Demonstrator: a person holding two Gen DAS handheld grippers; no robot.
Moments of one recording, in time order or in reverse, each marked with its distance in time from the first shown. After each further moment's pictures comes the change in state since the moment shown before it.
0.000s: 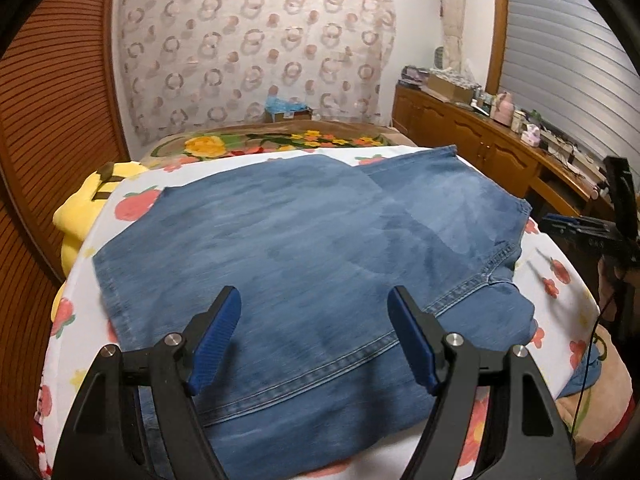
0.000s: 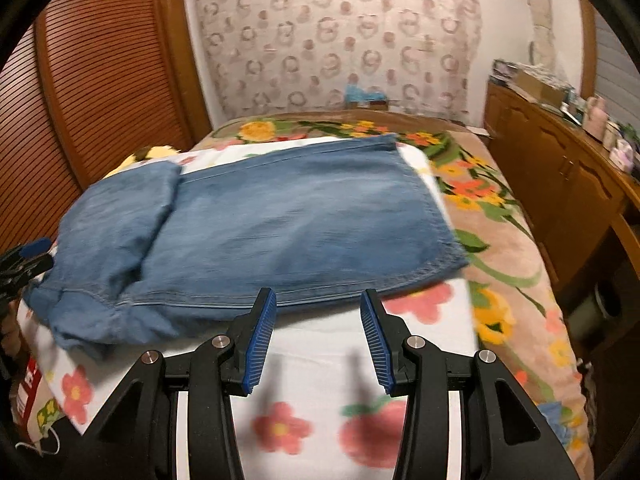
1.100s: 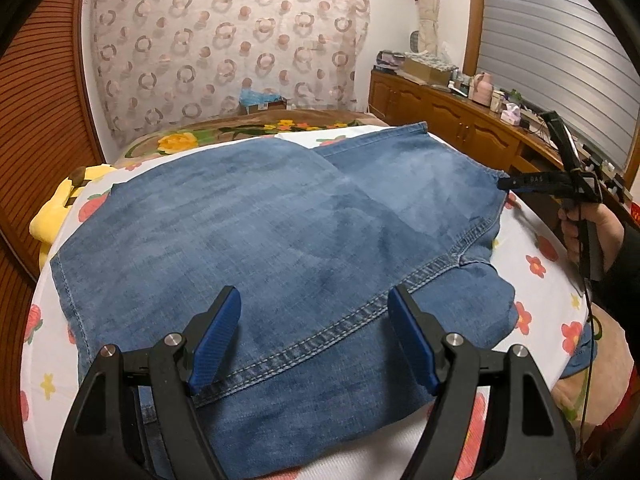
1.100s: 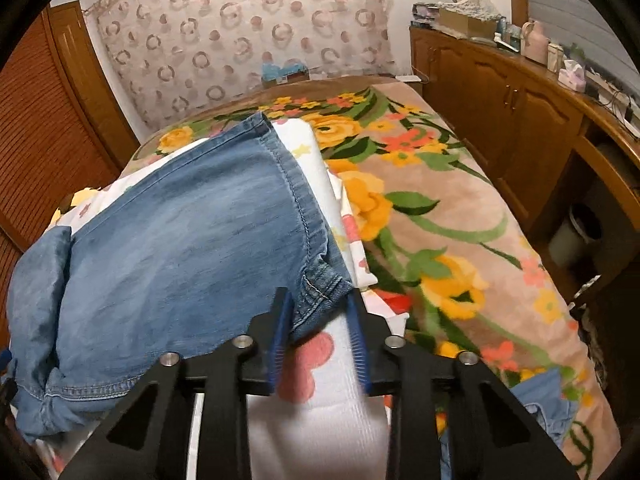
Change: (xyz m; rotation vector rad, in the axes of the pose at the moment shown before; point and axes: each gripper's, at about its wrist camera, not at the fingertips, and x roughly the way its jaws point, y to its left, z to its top) left arm 0.011 -0.031 -0.005 0.054 0.038 -0.055; right arm 0.057 -0.066 0.041 0.245 0.087 -0.125
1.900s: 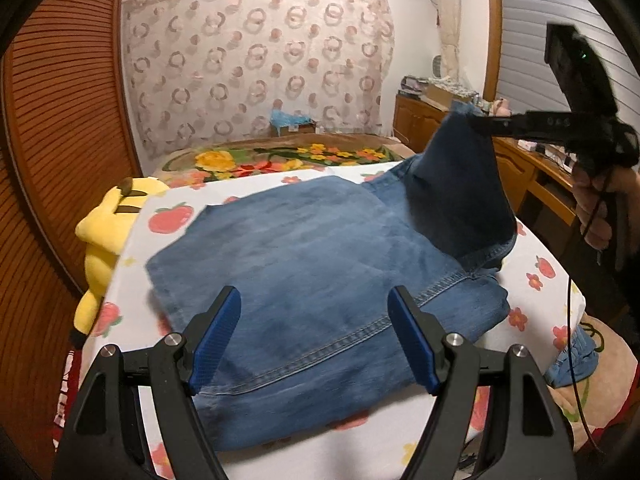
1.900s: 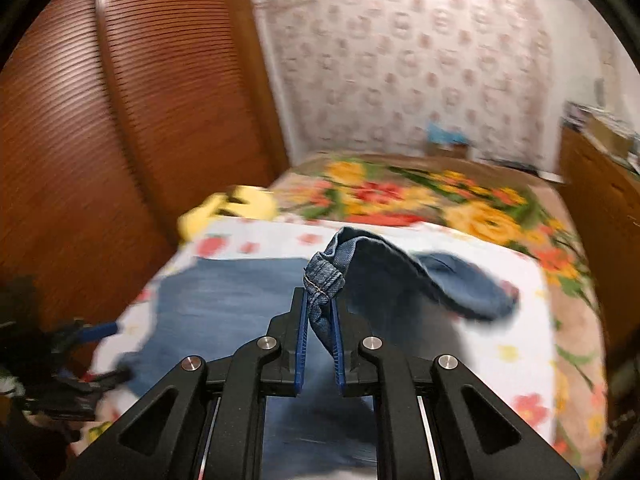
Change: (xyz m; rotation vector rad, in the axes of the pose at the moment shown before) left arm -0.075 0.045 -0.002 -0.043 -0.082 0.081; right arm -0.122 0.183 -0.004 -0.371 -0.157 0.444
